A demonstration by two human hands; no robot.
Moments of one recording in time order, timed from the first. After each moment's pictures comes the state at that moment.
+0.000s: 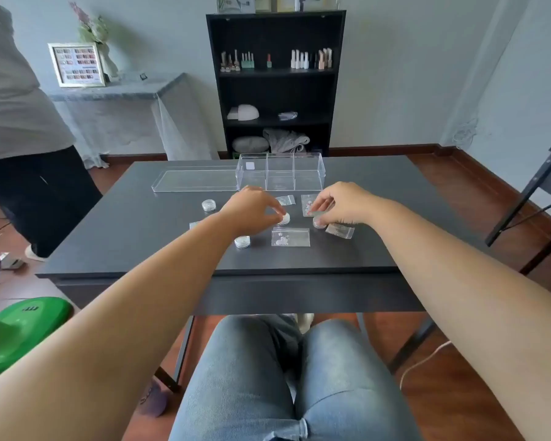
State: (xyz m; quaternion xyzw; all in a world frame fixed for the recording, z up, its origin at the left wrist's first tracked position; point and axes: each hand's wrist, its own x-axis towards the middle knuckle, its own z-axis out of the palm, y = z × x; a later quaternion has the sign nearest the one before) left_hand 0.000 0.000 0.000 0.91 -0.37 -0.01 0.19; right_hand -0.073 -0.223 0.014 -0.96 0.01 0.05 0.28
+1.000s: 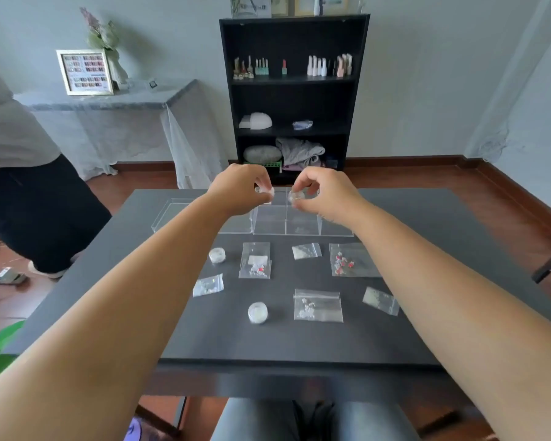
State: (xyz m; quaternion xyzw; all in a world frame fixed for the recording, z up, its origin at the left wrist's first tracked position) left_hand 0.147 0.002 0.053 0.92 -0.31 0.06 0.21; right_hand 0.059 -0.189 0.045 -0.92 -0.05 -0.15 0.36
